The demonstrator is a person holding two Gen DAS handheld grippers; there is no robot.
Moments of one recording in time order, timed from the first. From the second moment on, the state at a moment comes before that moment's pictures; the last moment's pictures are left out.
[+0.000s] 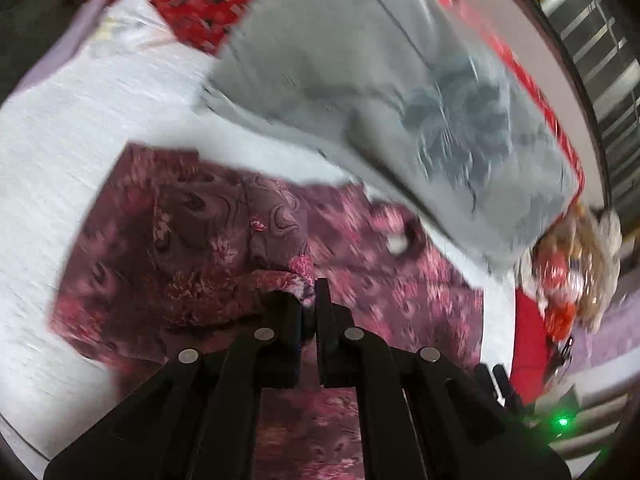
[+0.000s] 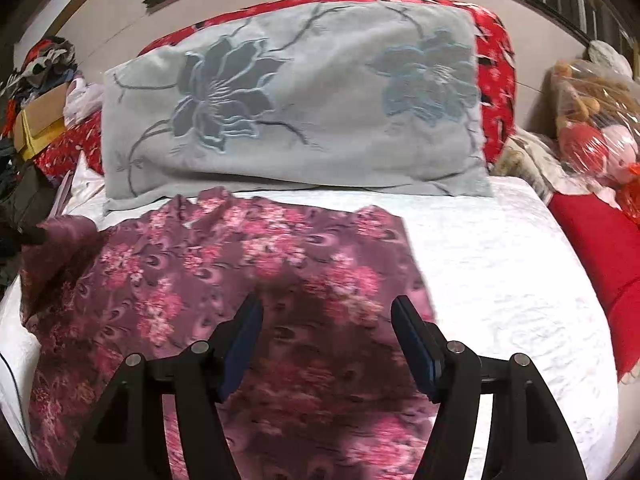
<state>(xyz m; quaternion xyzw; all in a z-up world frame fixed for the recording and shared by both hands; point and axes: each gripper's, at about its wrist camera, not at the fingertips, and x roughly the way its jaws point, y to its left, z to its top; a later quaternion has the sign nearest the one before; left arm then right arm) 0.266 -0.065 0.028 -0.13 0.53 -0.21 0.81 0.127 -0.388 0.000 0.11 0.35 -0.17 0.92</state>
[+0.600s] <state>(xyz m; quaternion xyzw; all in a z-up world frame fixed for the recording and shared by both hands) 0.206 -0.040 0.031 -0.12 0.52 -0.23 0.81 0.104 -0.412 -0.007 0.17 0.35 -0.13 0.91</state>
